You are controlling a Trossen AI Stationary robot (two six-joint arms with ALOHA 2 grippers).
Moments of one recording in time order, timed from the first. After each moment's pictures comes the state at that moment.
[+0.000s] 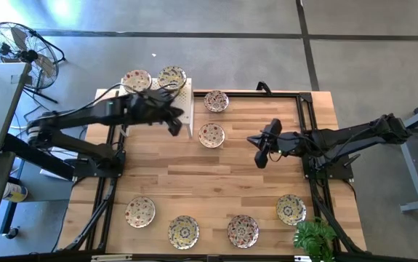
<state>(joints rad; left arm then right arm) 0.20 1.16 1.22 -0.64 -0.27 -0.39 0.15 0.99 0.72 -0.23 0.50 0.44</state>
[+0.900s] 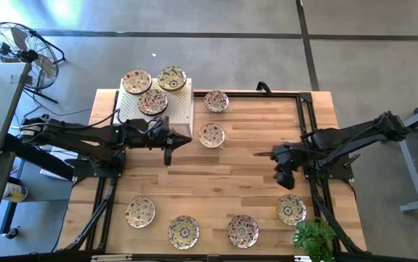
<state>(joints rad) 0.00 0.99 0.66 0.18 -0.12 -0.27 0.23 0.99 0.82 -0.93 -0.13 0.65</state>
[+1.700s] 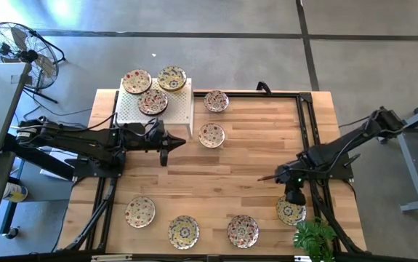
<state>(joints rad) 0.00 0.90 0.53 0.19 -0.15 -0.37 0.40 0.99 0.44 -0.59 -0.41 0.70</state>
